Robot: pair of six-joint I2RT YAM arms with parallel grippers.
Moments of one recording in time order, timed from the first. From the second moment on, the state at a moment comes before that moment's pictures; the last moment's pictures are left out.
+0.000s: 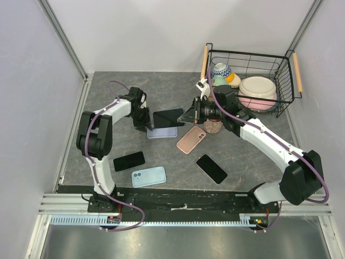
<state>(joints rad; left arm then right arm) -0.24 1.96 1.36 -0.66 0.21 -0.36 0.53 1.41 1.13 -0.14 -0.61 0.61</state>
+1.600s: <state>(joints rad) -0.40 1.62 1.03 -0.76 0.13 -0.37 0.53 1.41 1.12 -0.15 -0.61 0.60</state>
